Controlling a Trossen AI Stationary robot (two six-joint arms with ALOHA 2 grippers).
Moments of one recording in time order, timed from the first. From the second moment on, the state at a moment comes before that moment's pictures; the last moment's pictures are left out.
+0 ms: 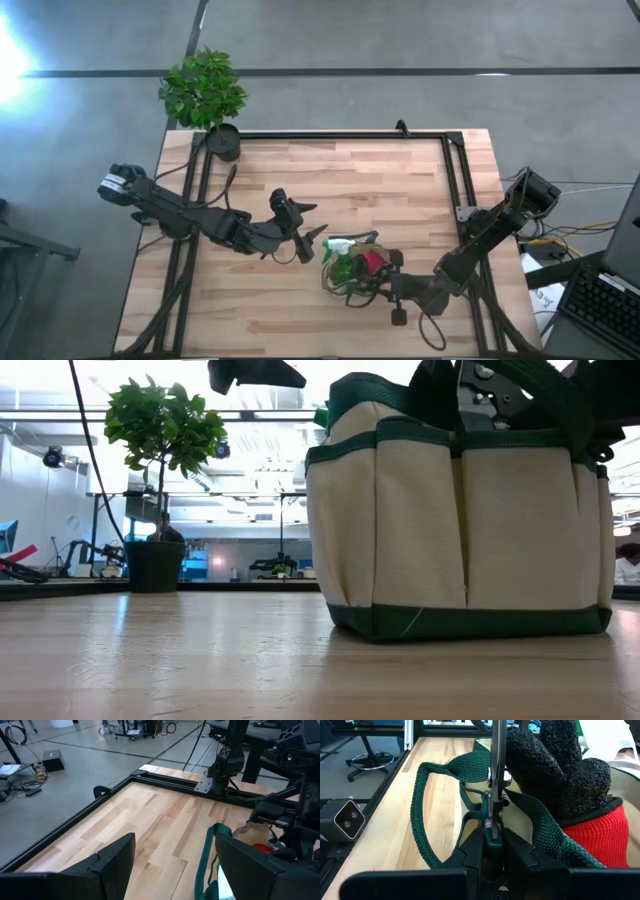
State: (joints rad) left arm -0.35 1.41 1.09 -0.04 -0.78 -0.31; right arm 0.79 1.57 0.63 0.40 0.75 0.41
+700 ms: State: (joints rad) left arm -0.35 1.41 1.09 -0.04 -0.75 -0.32; right arm 0.79 1.57 0.71 0.40 0.75 0.30
